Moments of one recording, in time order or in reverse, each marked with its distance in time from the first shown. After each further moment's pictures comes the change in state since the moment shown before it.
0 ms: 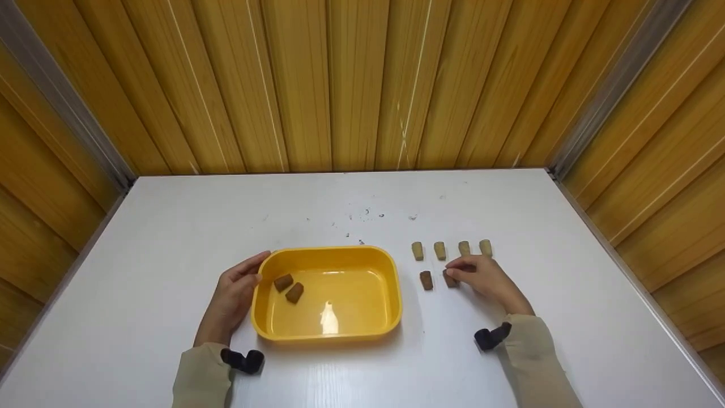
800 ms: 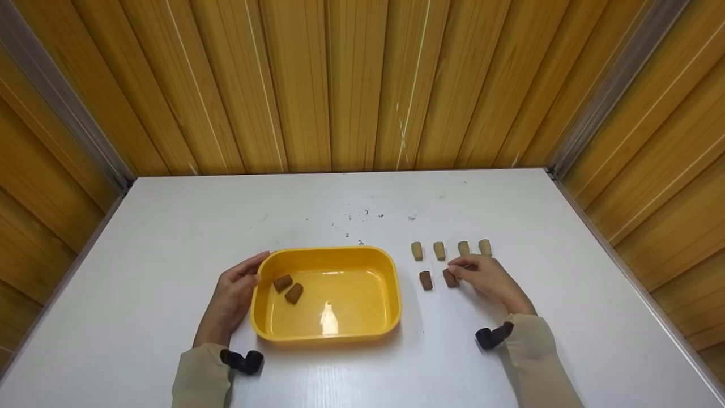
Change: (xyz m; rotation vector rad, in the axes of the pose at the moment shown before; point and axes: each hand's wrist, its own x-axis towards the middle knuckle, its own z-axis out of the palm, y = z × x) left_hand 0.000 -0.001 -0.001 0.009 0.000 -0.005; right_hand -0.002 -0.003 -0.004 -0.019 0.006 0.057
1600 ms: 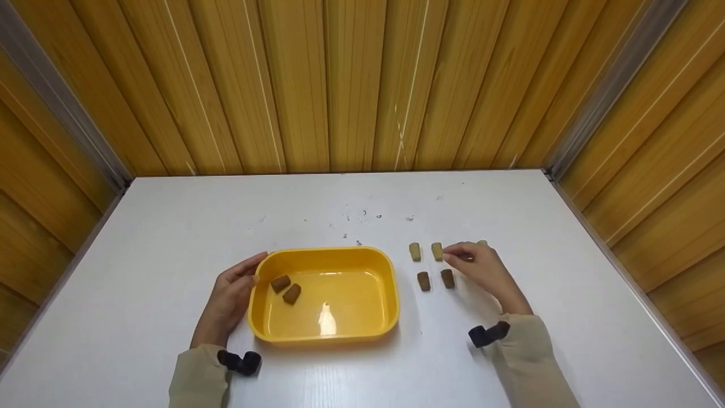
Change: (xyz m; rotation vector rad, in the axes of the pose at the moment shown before) left_hand 0.001 0.000 -0.002 0.010 -0.008 -0.023; right_hand -0.006 -0.027 -0.004 0.020 0.169 -0.185
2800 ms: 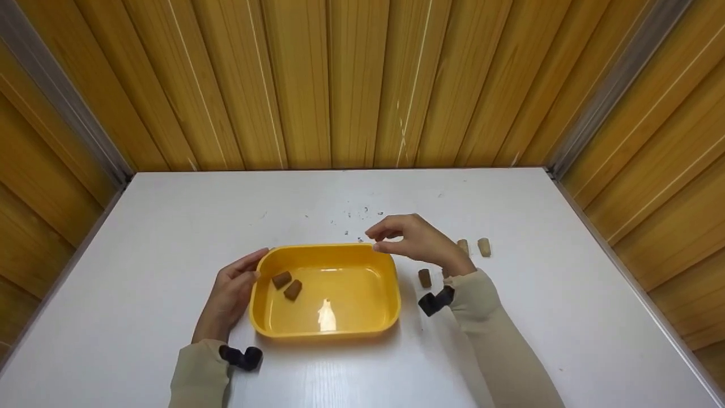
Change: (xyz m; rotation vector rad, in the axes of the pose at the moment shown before) left_hand -0.004 0.003 0.002 -0.014 -0.005 0.020; right_hand 0.042 -0.122 0.029 0.051 -0.385 -0.333
